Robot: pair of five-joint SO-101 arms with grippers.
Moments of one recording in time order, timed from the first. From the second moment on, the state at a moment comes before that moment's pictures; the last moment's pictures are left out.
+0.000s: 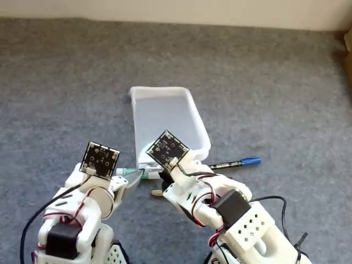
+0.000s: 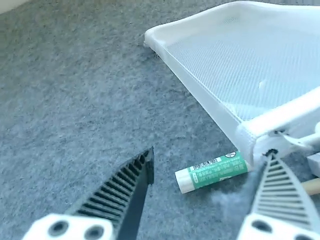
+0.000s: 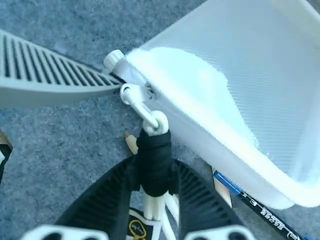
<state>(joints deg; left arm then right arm) 3.2 -104.1 75.6 76.0 -6.3 -43.2 -63.0 58.4 64.6 12.7</state>
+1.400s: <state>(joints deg) -0.8 -104.1 86.5 59.1 -3.0 -40.3 -63.1 58.3 70.3 12.6</state>
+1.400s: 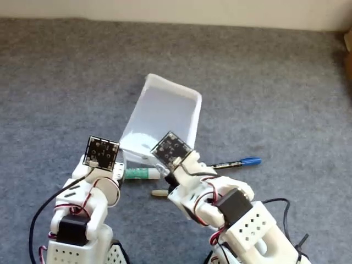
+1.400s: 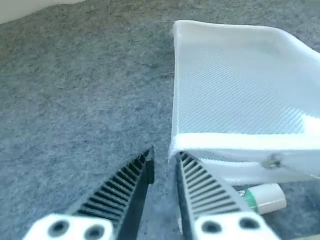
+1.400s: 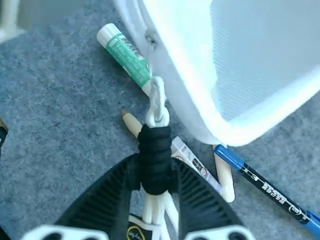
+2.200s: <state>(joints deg) -2.2 -104.1 86.5 58.8 -2.9 -23.3 -76.1 58.3 75.3 13.5</state>
